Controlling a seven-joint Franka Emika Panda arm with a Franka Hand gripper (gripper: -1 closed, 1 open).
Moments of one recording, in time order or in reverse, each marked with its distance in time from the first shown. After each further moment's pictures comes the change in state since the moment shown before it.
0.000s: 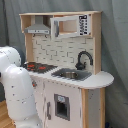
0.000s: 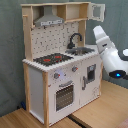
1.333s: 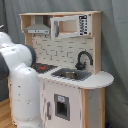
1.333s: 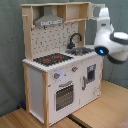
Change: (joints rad) arm -0.044 0.130 -0.082 0.009 -0.124 -0.277 0.095
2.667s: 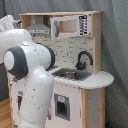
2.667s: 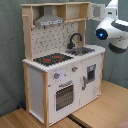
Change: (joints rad) arm -0.042 0.237 0.008 -0.089 -0.068 -0.206 0.102
